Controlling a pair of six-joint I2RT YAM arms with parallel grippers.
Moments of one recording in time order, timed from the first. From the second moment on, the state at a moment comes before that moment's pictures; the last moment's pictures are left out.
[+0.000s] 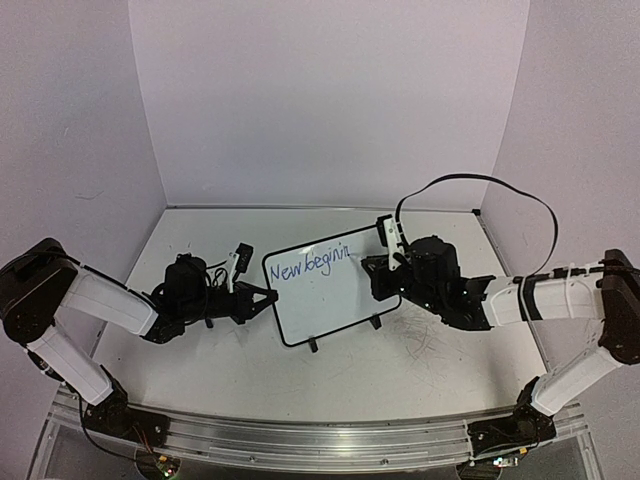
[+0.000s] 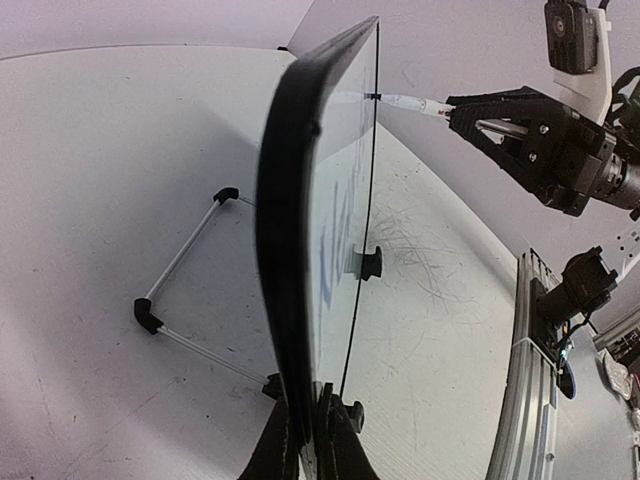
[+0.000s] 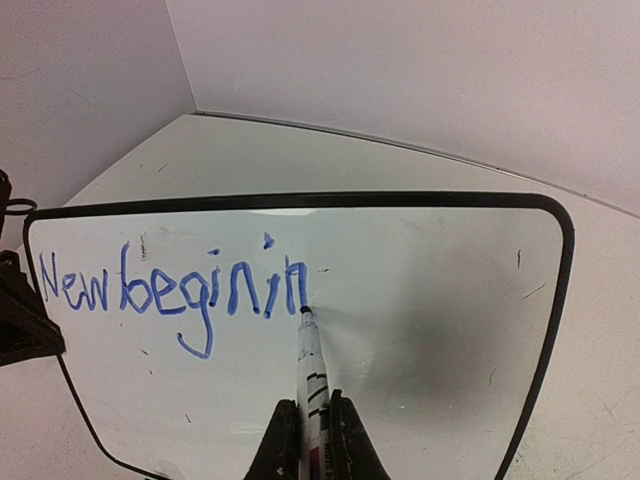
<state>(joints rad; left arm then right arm) -0.69 1.53 0.48 0.76 0.42 -0.39 0.86 1.48 0.77 0.37 0.25 0.21</state>
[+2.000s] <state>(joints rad) -0.69 1.52 0.48 0.75 0.42 -0.39 0.82 1.47 0.76 0.39 0.20 0.23</state>
